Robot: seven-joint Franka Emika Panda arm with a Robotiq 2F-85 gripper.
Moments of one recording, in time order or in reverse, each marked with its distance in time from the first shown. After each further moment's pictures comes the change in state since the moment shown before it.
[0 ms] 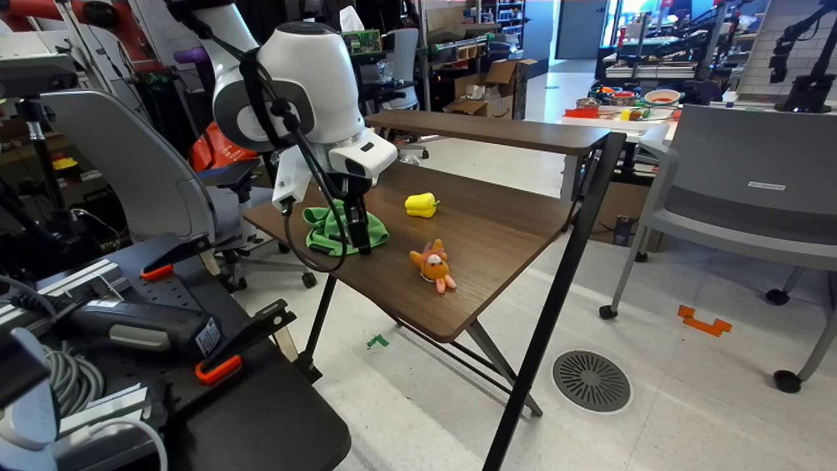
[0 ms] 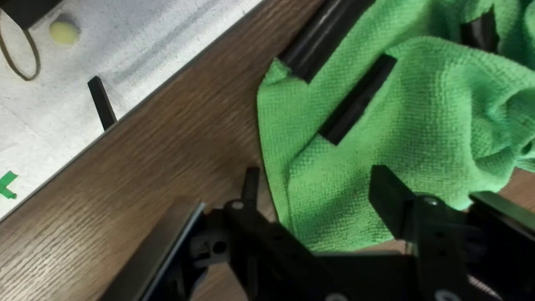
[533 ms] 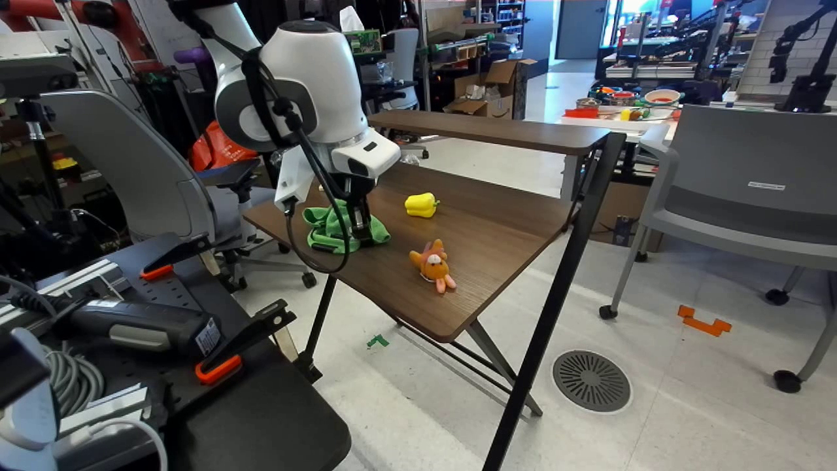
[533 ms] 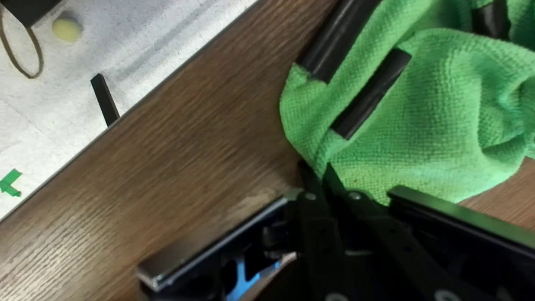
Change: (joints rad) arm -0.007 -0.001 -0.005 0.001 -0.004 0.000 0.001
